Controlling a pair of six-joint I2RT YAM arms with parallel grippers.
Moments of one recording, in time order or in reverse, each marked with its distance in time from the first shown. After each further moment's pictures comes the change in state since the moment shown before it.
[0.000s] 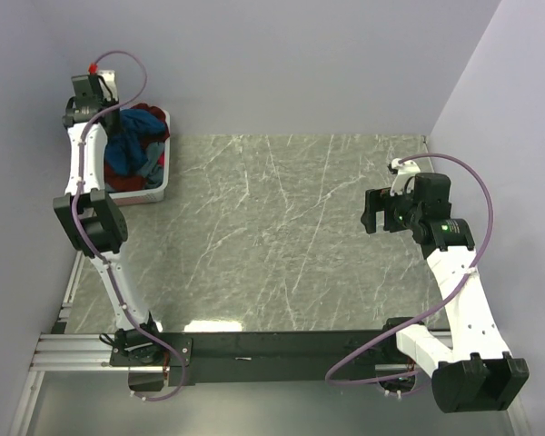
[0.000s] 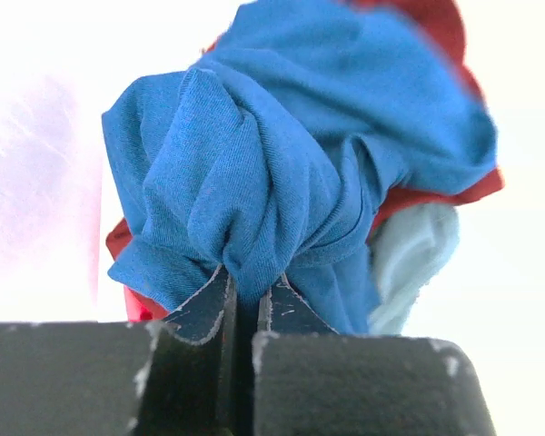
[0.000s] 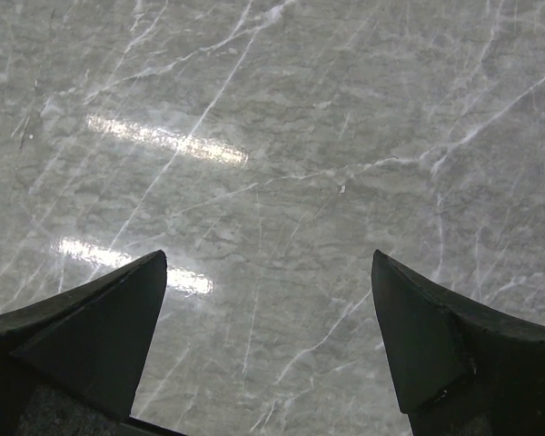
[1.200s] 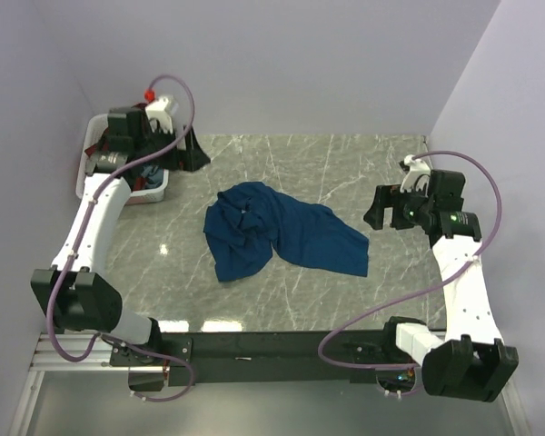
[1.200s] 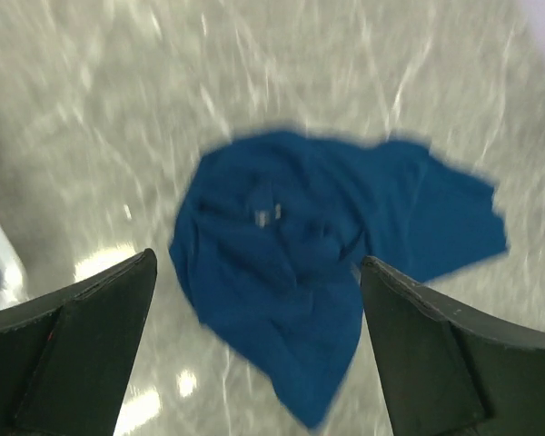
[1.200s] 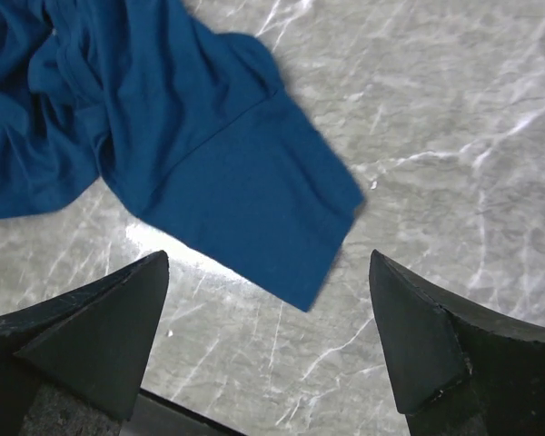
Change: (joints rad) left arm -0.301 -0.708 -0.700 0.111 0.531 -0.239; right arm -0.155 0.060 0.027 -0.033 -0.221 -0.004
